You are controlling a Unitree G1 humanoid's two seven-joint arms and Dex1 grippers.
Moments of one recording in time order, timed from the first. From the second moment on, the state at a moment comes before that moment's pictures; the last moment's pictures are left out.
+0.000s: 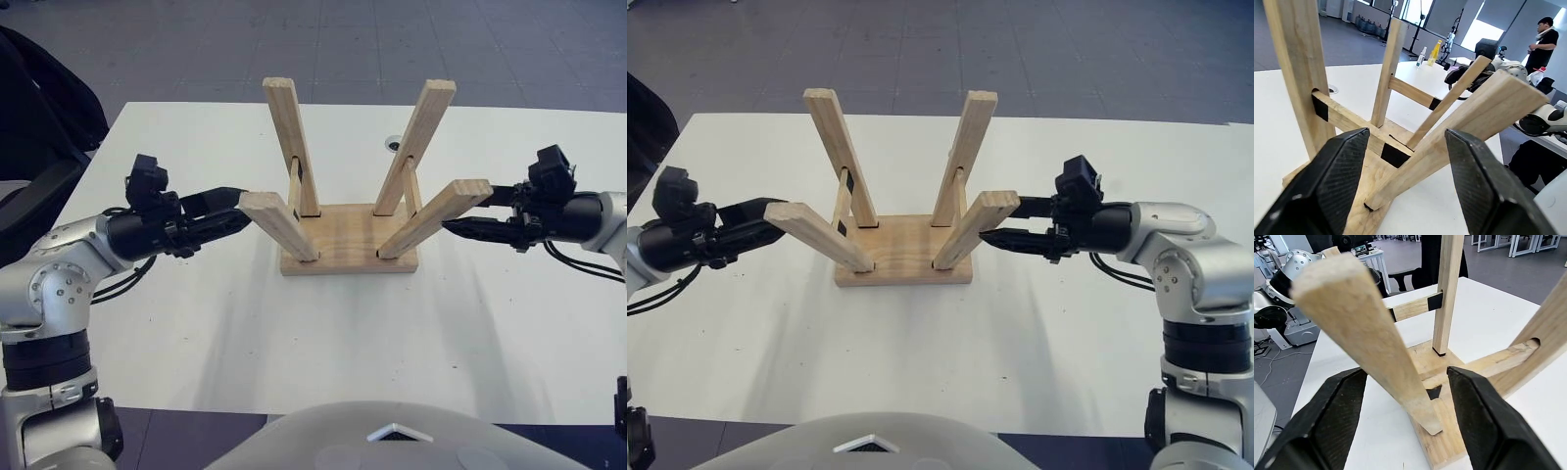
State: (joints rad) left arm -0.12 0.79 0.29 -0.20 -0.89 0.84 -1.16; right arm -0.31 -0.78 -0.10 -0.21 0.69 0.73 1.22
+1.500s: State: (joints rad) left arm -0.42 0.92 0.22 0.01 -1.29 1.31 -1.18; right arm -0.57 -0.84 -0.08 -0.07 1.17 1.34 1.18
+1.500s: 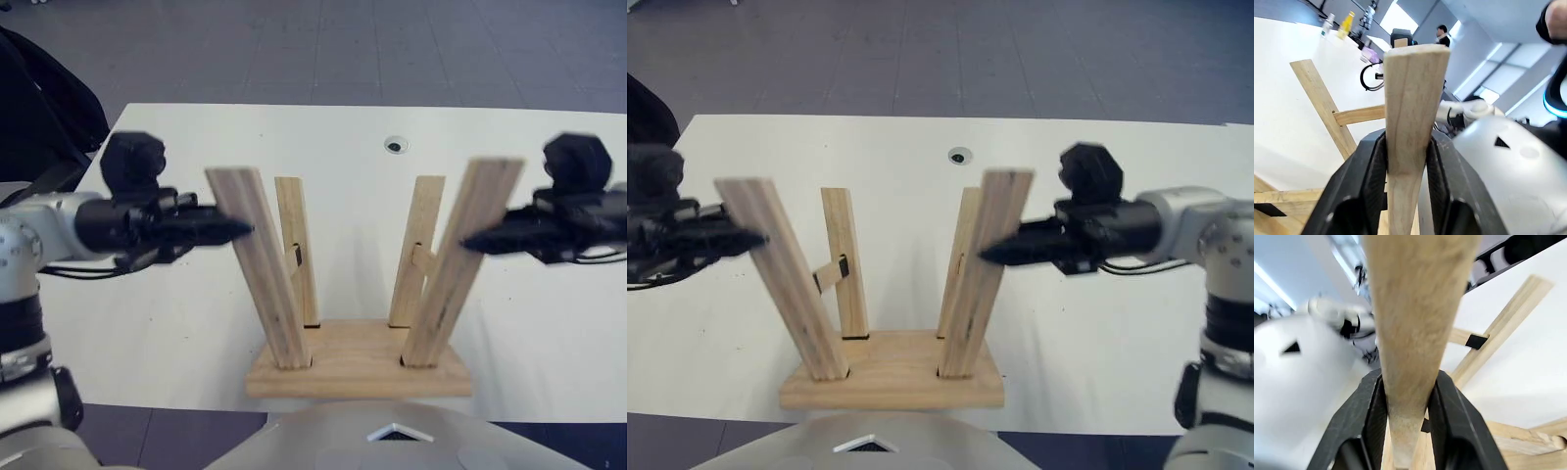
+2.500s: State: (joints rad) left arm -0.42 0.64 0.25 0.53 -0.70 0.84 -1.01; right arm -0.95 -0.51 -0.35 1.19 0.69 0.98 1.00
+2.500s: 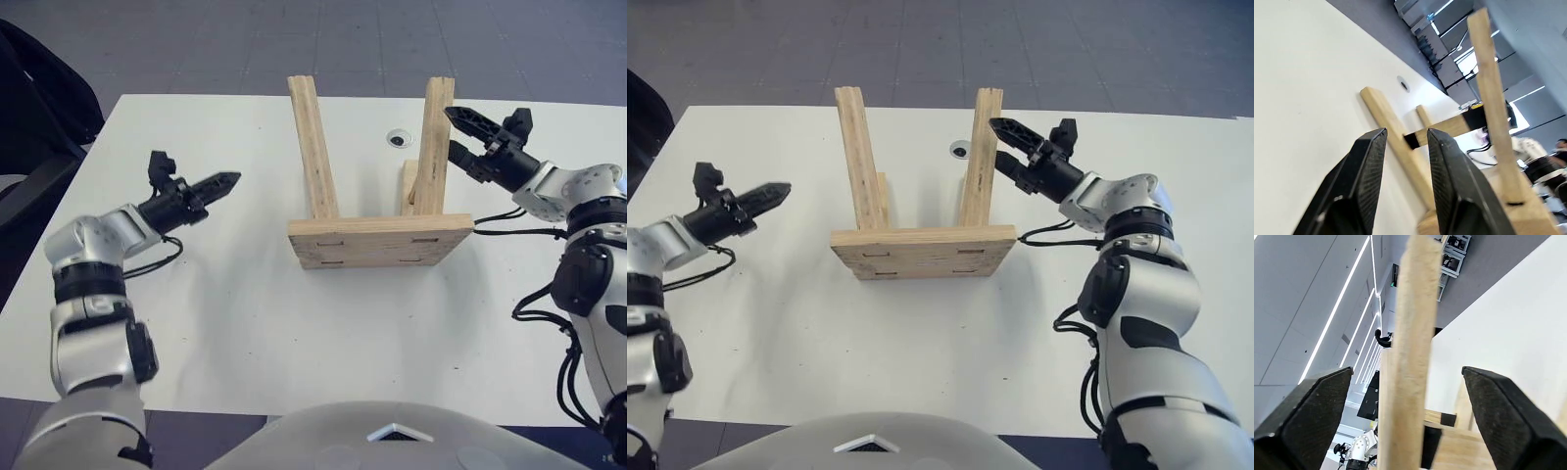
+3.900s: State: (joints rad) left arm -0.24 0.65 -0.01 0.10 -0.59 0.47 -1.39; right arm -0.45 -0.76 0.13 0.21 0.40 0.54 1.52
